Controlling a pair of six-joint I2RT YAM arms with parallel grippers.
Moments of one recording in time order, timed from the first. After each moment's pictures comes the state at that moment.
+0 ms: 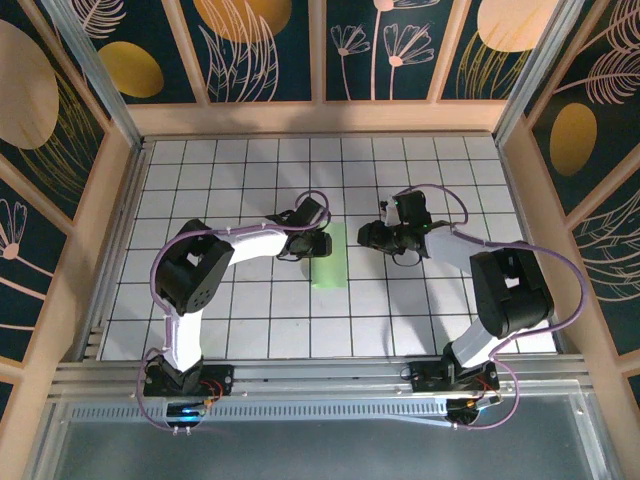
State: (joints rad) left arm -0.71 1.98 1.21 -0.30 0.02 -0.68; right arm 0.35 1.60 0.82 -0.15 -0.47 0.52
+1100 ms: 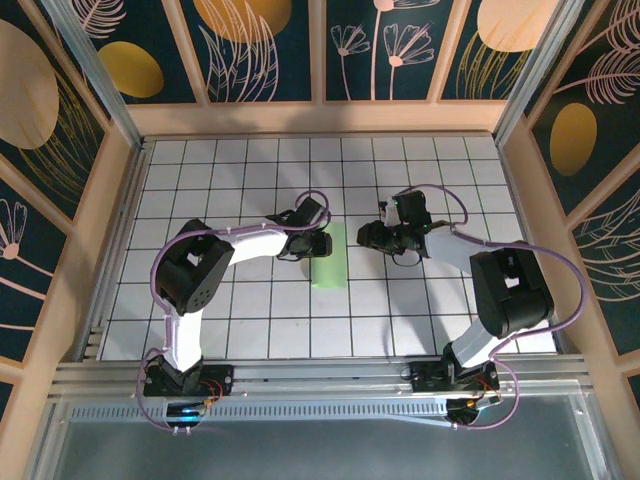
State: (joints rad) left arm -0.71 1.98 1.21 -0.30 0.02 -0.68; right arm 0.35 1.60 0.82 -0.15 -0.48 0.52
